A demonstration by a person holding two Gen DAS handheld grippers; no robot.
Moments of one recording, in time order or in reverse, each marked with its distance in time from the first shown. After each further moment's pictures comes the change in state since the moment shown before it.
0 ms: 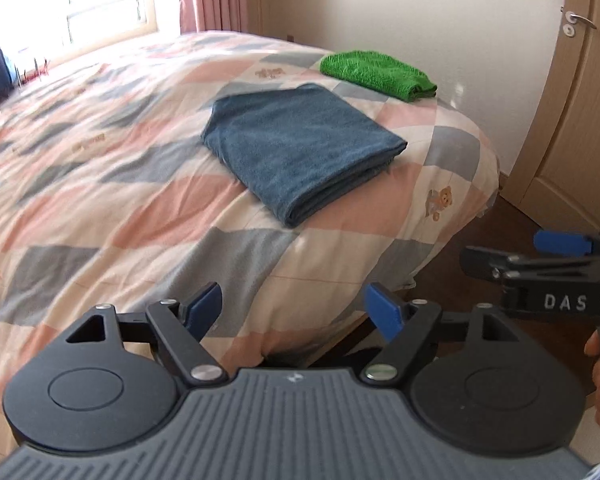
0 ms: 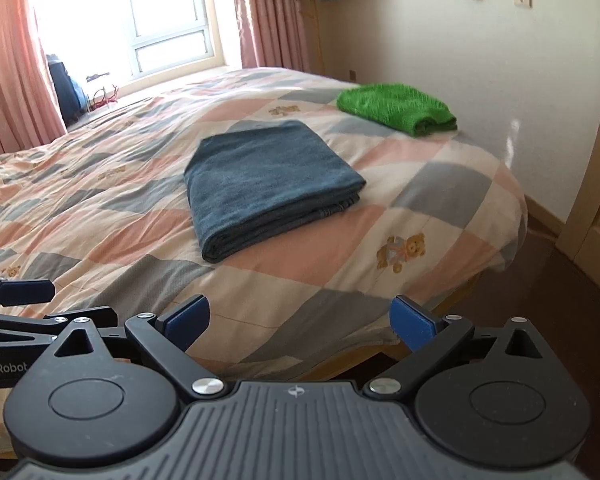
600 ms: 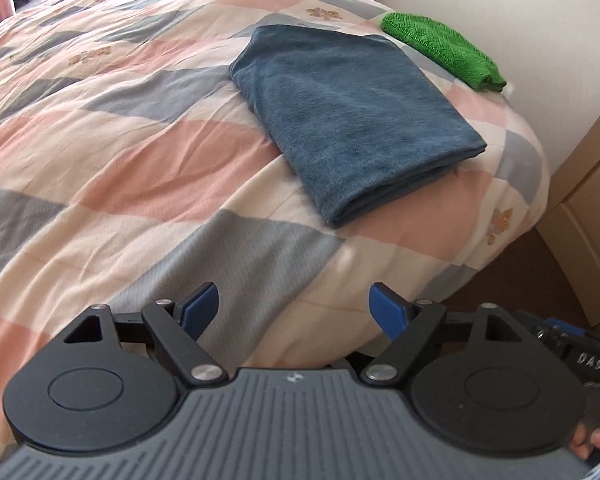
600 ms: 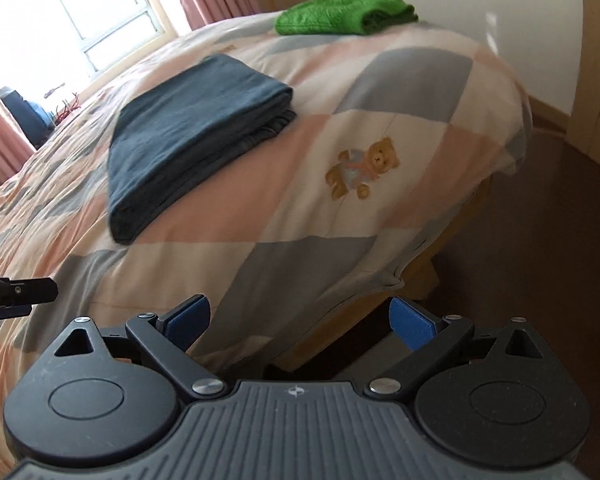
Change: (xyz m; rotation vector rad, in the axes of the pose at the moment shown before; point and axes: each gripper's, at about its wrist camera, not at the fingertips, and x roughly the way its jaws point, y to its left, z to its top) left arm 0.108 0.035 0.036 -0.180 0.156 0.016; right arm 0.100 -0.083 -0.016 0.234 0.147 0.043
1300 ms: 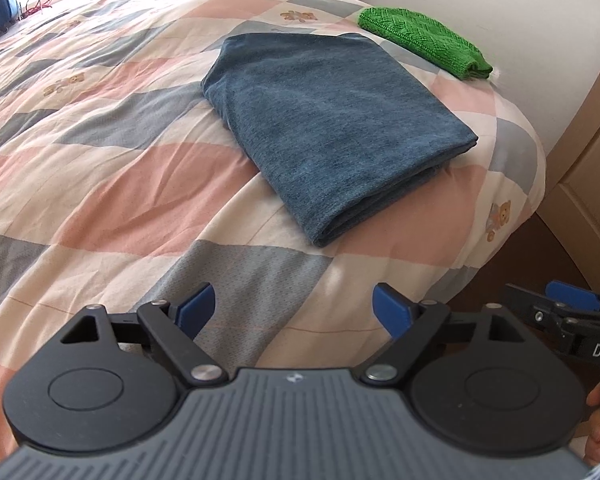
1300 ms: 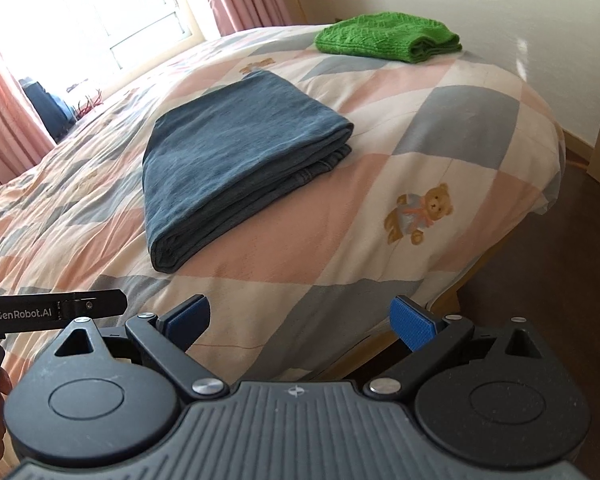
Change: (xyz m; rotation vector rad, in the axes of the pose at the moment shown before) left arm 0.012 -0.006 0.010 0.075 -0.004 -0.027; right arm 0.002 0.048 0.024 -0.086 -0.028 0.031
